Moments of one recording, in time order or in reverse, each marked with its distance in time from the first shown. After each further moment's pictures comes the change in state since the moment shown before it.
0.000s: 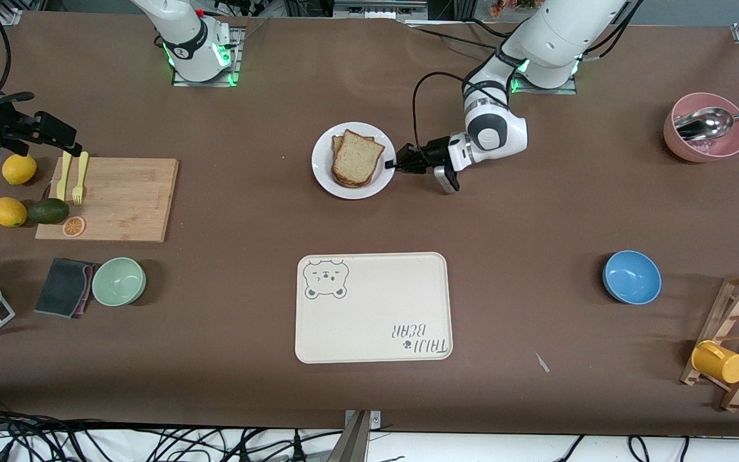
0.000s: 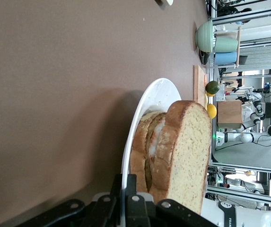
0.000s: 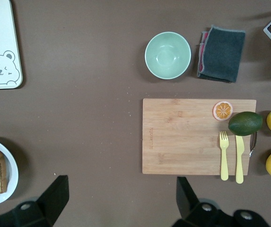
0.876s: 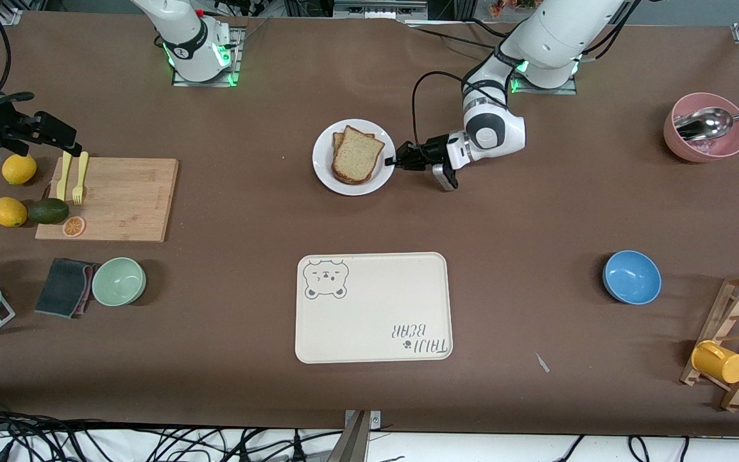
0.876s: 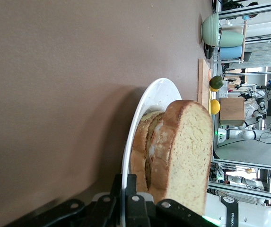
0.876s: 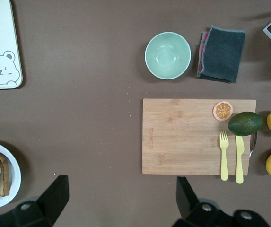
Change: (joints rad) left arm -0.012 0.014 0.000 -0.011 0.000 0.000 -0.001; right arm 0.000 0.000 0.000 0.000 0.000 0.001 0.000
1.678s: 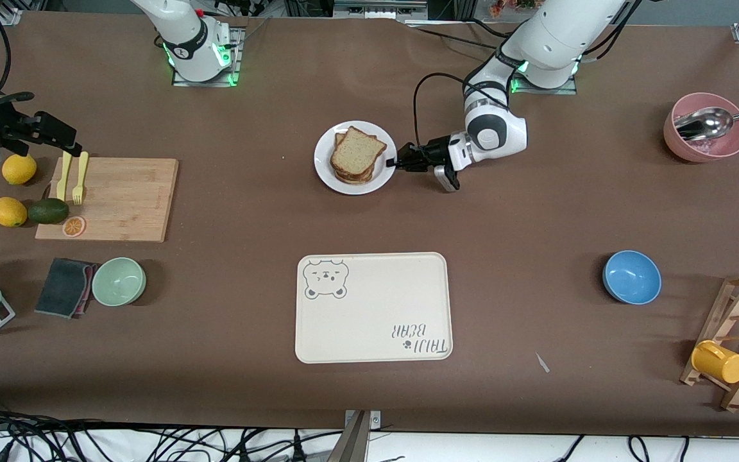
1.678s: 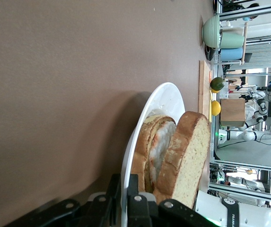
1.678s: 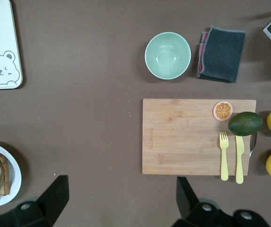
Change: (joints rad) left arm 0.000 0.000 0.009 0.000 0.006 -0.003 -0.004; right arm 0.000 0.000 0.000 0.000 0.000 0.000 0.000
